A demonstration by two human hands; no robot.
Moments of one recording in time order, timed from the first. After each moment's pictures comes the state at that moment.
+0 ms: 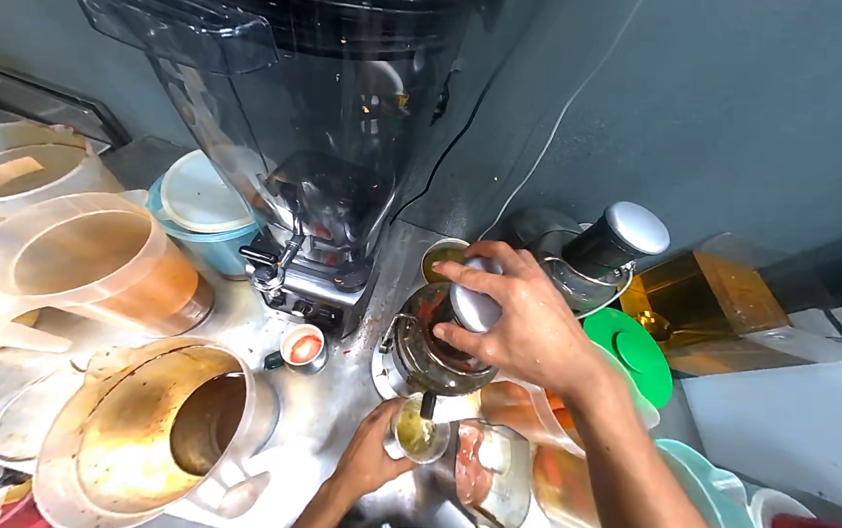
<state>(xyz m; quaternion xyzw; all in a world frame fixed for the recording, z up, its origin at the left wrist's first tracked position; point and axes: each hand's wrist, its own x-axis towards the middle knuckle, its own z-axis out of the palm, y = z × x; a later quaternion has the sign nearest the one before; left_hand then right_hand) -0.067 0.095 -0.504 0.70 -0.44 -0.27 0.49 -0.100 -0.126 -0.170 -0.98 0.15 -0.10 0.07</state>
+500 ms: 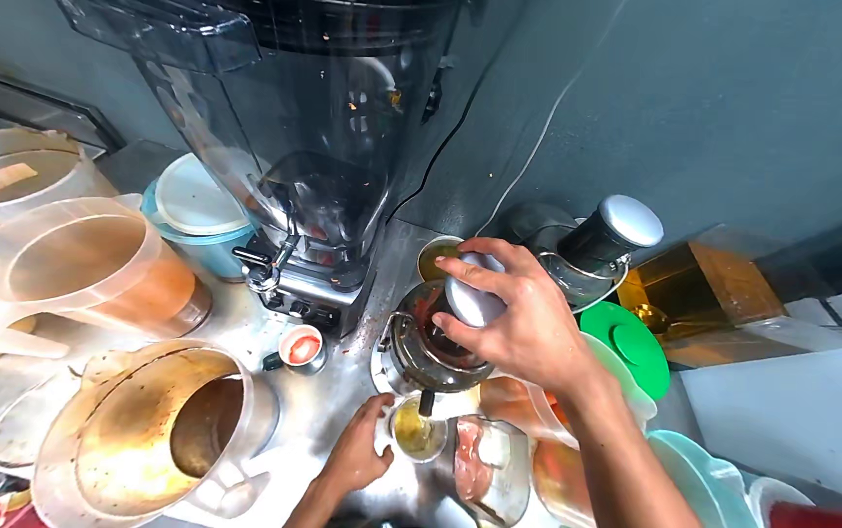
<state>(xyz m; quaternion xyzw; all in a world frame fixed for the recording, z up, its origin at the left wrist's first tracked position) -0.048 0.104 -0.496 0.75 -0.40 -0.36 0.39 -0.106 -0.126 -0.175 -0.97 0.13 -0.19 0.10</state>
